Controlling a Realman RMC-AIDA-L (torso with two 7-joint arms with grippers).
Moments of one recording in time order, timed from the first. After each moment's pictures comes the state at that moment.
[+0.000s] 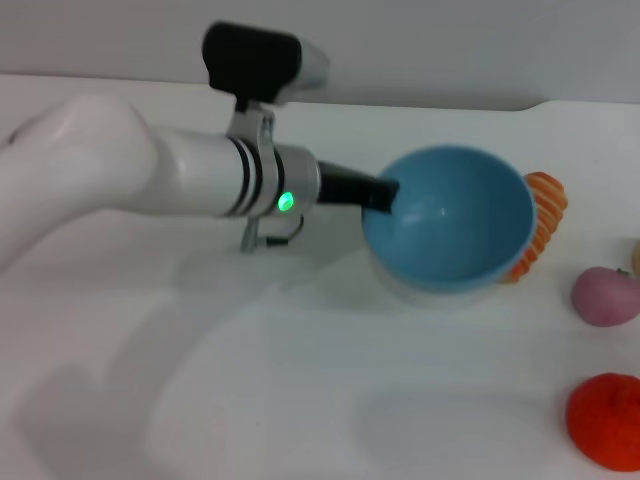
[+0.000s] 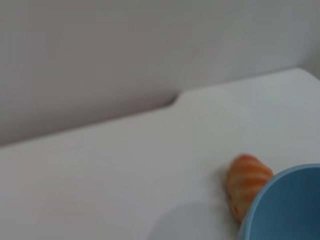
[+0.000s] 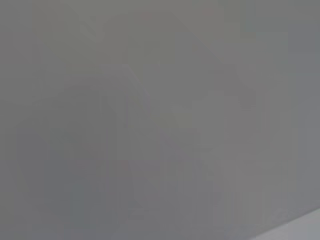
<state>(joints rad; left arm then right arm) -0.61 -2.06 1.88 0.92 1.97 0.55 -2.64 0.29 2.06 -0.47 -0.22 -1.33 -1.25 1.11</state>
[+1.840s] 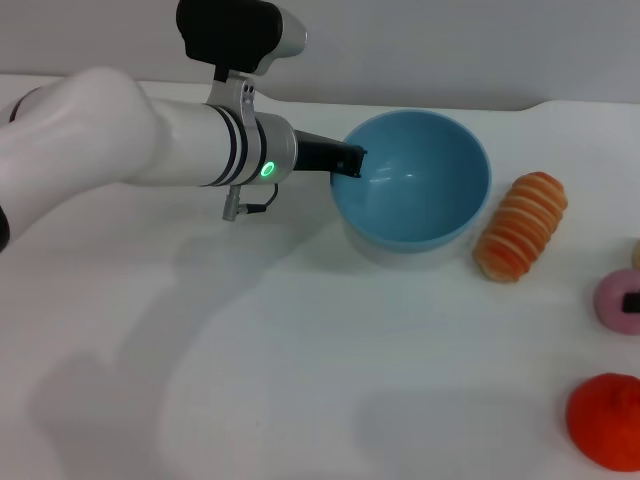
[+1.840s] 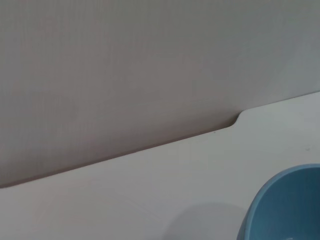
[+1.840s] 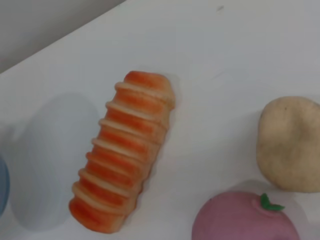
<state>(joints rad) -0.69 -2.07 1.78 0.80 2.10 0.49 -2.69 0.50 2.02 -0.58 -0.73 -2.53 -1.27 2.44</state>
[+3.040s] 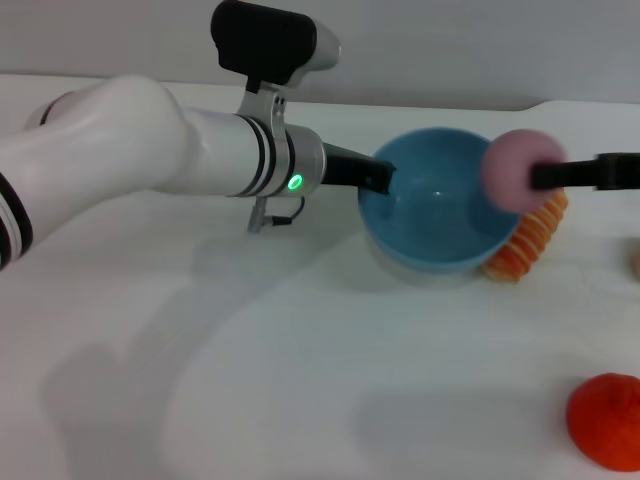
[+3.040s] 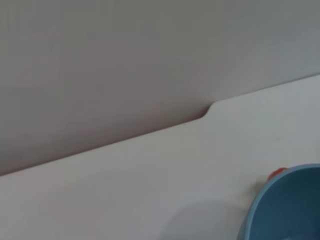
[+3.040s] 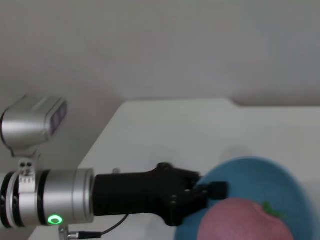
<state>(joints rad) -0.72 -2.07 1.87 0.79 2.04 0.49 -2.70 0.61 2.05 -0.69 -0.97 -2.20 -1.61 2.28</state>
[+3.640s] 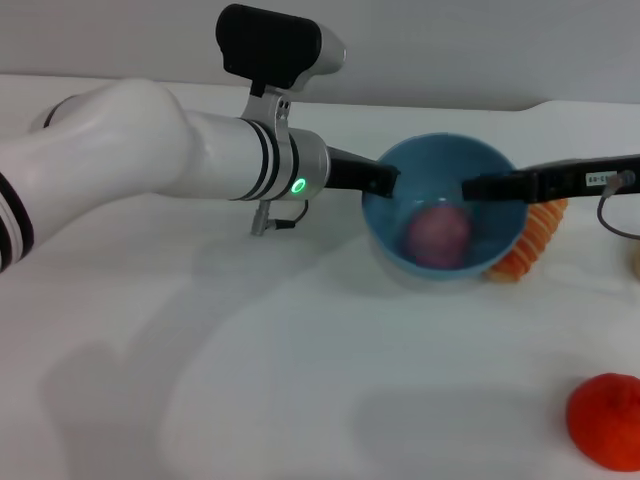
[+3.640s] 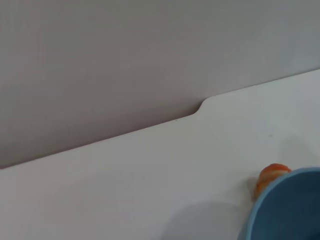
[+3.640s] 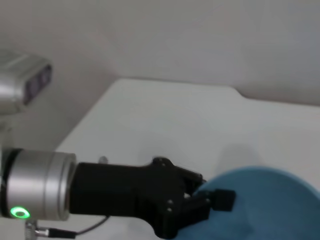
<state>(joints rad) -0.72 -2.07 1.89 0.79 2.02 0.48 -2.70 0.65 2.07 -0.88 -0.85 -2.15 -1.39 2.18</state>
